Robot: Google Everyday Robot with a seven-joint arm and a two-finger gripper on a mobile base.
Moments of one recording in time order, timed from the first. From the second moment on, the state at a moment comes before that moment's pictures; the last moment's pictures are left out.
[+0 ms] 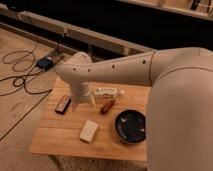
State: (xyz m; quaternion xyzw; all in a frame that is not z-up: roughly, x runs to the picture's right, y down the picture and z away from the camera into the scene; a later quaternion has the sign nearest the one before) arm -0.105 0.102 0.703 -0.26 0.23 0.64 0.68
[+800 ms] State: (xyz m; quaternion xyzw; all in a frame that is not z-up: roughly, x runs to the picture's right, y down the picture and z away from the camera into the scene) arm -0.102 0.104 0.702 -0.26 0.24 0.64 0.68
